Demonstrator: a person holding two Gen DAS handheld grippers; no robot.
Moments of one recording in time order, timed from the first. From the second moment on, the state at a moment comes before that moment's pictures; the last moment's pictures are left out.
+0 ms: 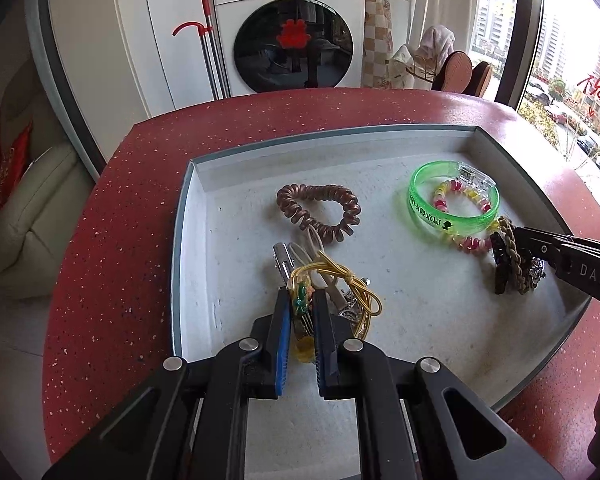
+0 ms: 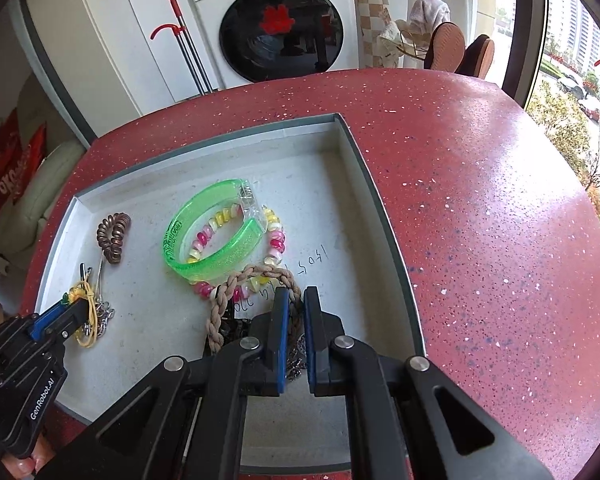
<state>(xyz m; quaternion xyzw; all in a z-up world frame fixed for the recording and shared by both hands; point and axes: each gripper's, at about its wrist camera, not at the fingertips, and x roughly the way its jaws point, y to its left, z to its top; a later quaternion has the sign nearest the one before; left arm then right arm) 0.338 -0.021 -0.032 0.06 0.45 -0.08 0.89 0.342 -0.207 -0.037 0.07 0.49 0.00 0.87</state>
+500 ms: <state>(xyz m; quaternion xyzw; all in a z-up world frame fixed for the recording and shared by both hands) 0.335 -0.020 -0.030 0.05 0.45 -0.06 0.89 0.335 -0.202 -0.026 0.08 0.49 0.02 0.87</state>
